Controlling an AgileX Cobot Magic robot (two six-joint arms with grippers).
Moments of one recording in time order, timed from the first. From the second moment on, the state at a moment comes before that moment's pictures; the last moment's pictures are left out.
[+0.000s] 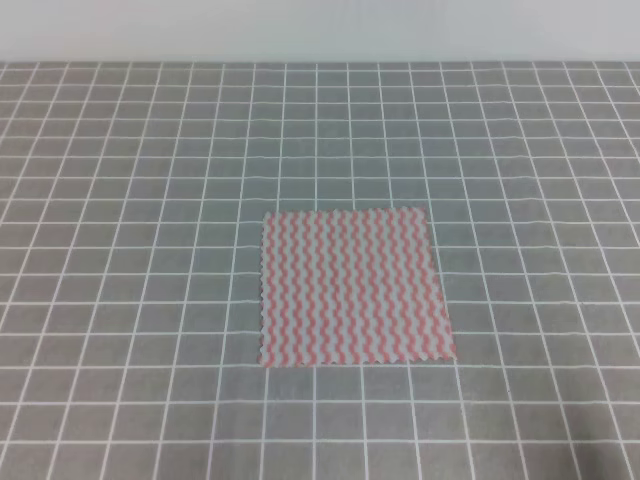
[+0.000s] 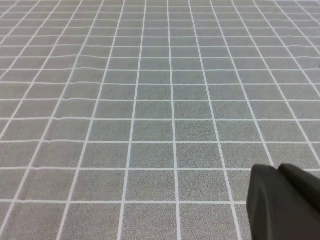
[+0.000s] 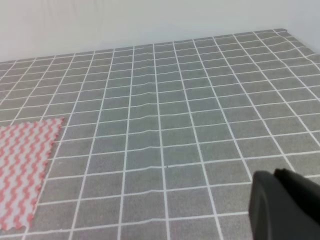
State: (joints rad) left arm -0.04 -0.04 0.03 0.00 0.35 0.03; right arm -0.03 0.00 0.00 0.13 0.29 0.04
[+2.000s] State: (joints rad) left arm -0.04 -0.04 0.02 0.01 0.34 0.03; right arm -0.03 0.00 0.01 0.21 0.28 0.05
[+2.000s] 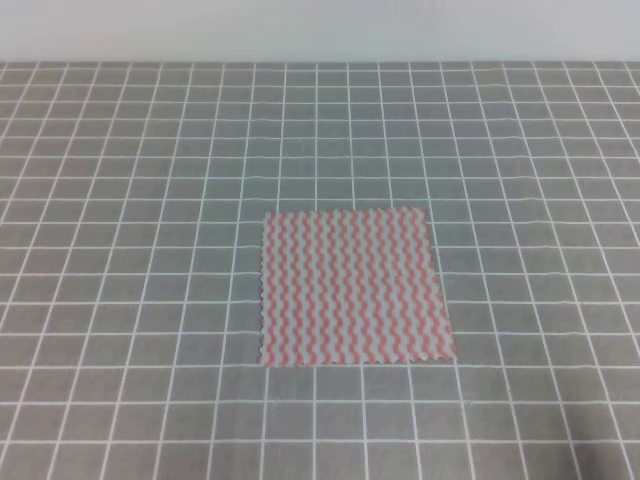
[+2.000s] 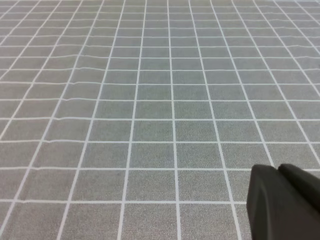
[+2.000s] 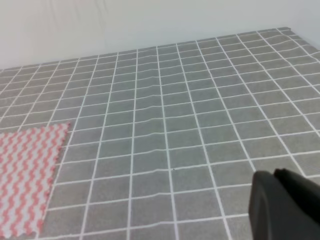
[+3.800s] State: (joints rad) left arm -0.05 0.22 -0.20 -0.62 0.13 -0.10; right arm -0.03 0.12 -0.09 1.00 0.36 -0.20
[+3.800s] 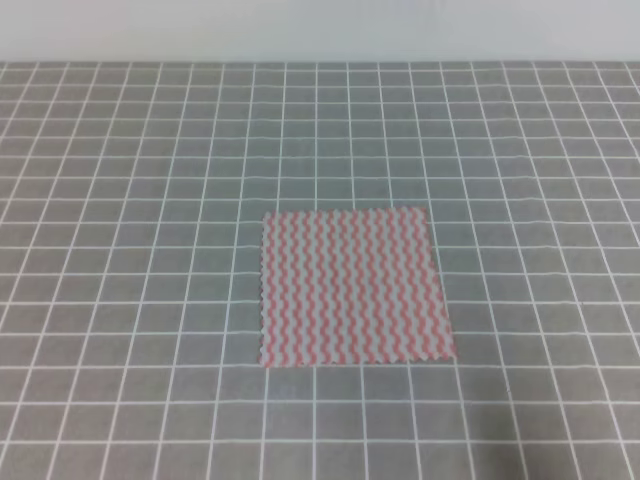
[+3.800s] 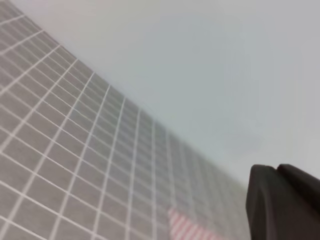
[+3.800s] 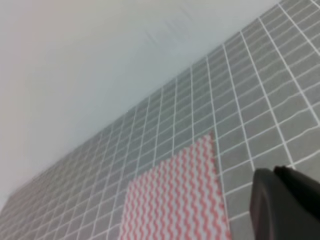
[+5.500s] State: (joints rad) left arm -0.32 0.82 -0.56 -0.67 0.22 0.44; right arm 0.47 1.52 -0.81 0.32 0.53 0.04
